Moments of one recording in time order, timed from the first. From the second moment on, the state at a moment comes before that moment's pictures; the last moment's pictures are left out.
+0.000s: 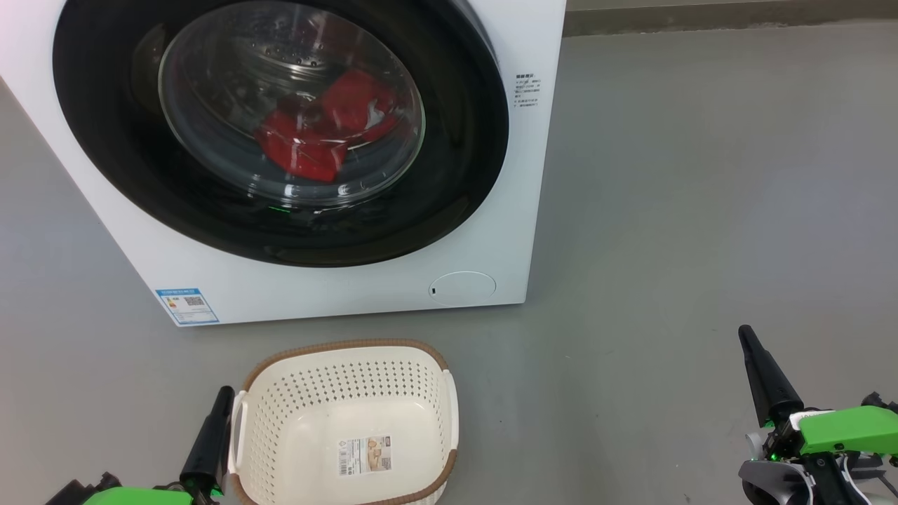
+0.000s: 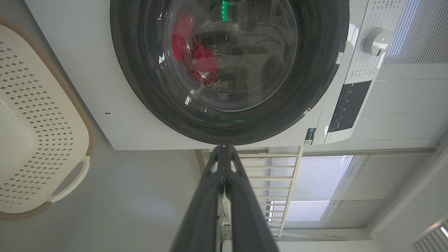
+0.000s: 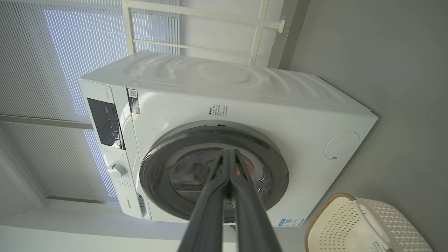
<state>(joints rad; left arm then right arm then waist) -0.07 0.03 0.08 0.27 -1.60 -0.12 0.11 -0.07 -0.04 -0.13 0.27 1.61 0.13 0.11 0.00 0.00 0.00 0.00</state>
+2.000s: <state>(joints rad) -0.02 0.01 0.06 0.32 -1.60 -0.12 0.09 -0.01 -0.02 -0.11 0.32 1.61 0.13 0.09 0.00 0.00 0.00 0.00</state>
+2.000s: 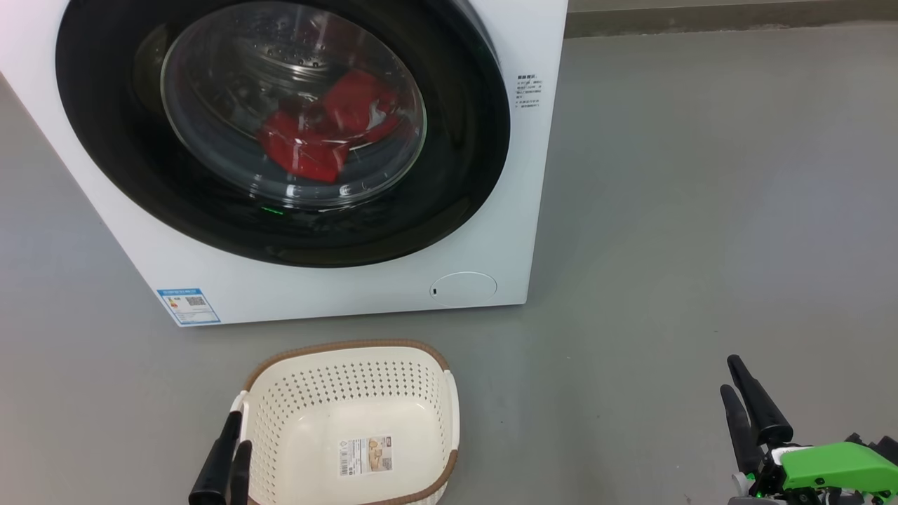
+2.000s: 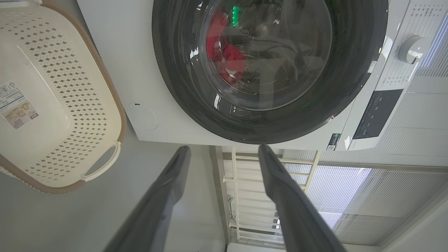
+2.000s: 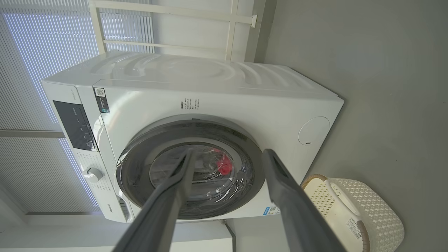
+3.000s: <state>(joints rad) -0.02 0.01 0.06 0.23 -1.38 -0.12 0.00 -0.05 -0.06 -0.02 0.23 1.53 0.13 0.01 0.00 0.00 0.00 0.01</state>
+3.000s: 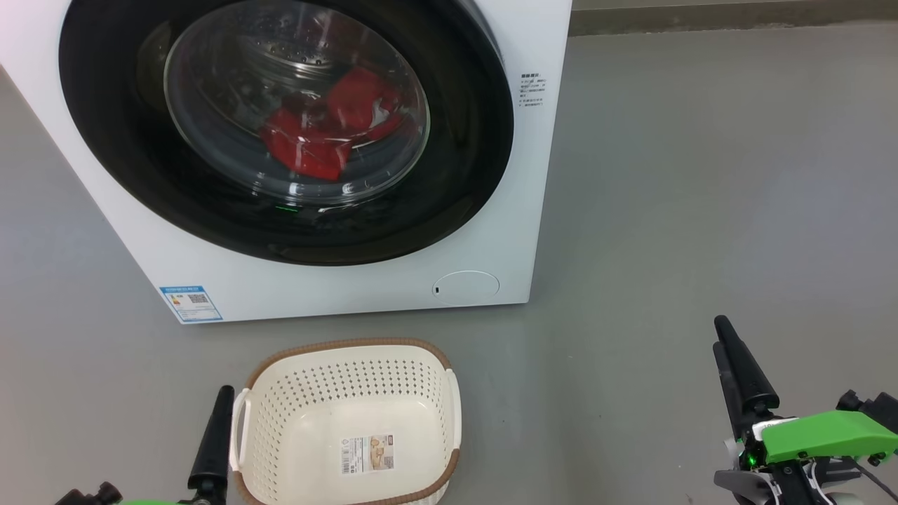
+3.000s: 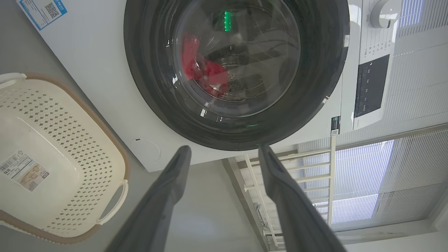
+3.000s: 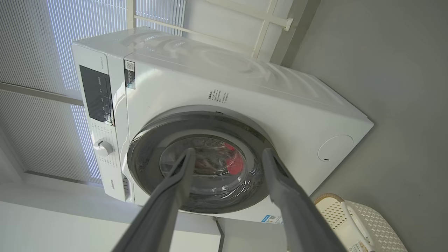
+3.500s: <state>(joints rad) -0.02 0.02 0.06 0.20 -1.11 -0.12 -0.04 -0.07 -0.10 0.03 0.21 1.32 0.13 -0.04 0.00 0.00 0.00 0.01</state>
